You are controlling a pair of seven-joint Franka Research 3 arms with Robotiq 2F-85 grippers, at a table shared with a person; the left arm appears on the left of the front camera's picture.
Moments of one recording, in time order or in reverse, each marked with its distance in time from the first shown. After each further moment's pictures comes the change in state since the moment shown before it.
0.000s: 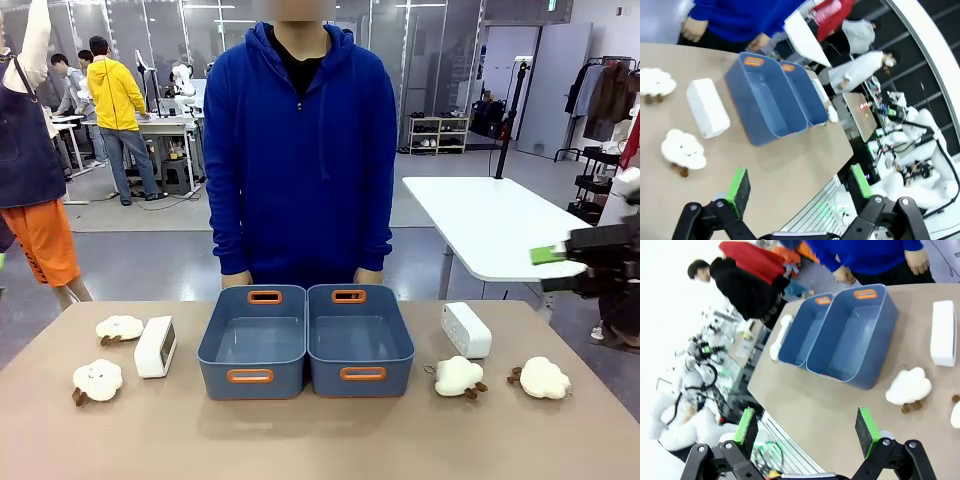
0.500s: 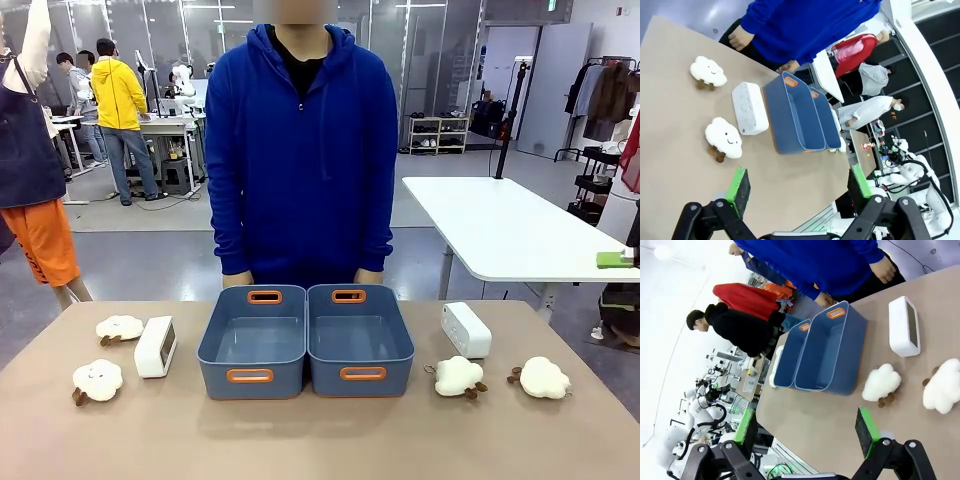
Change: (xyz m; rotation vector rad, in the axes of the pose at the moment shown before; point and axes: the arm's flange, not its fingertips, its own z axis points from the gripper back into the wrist) left arm -0.027 0.049 0.067 0.080 -0.165 0.168; right arm -0.015 -0.048 0.060 -0.019 -0.158 -0.150
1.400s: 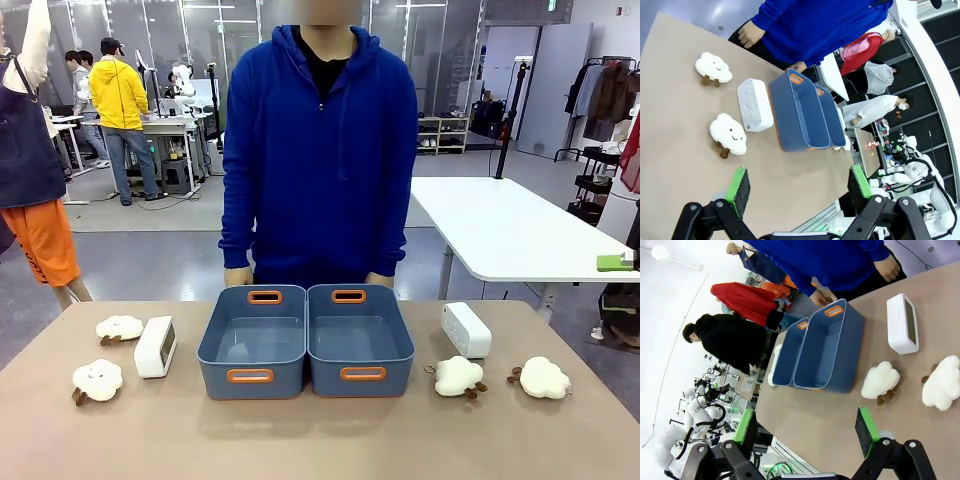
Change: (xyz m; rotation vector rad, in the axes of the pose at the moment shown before) left arm -0.003 0.000 0.001 0.025 0.014 0.000; right arm -0.002 0.001 0.001 -0.009 0.006 -0.005
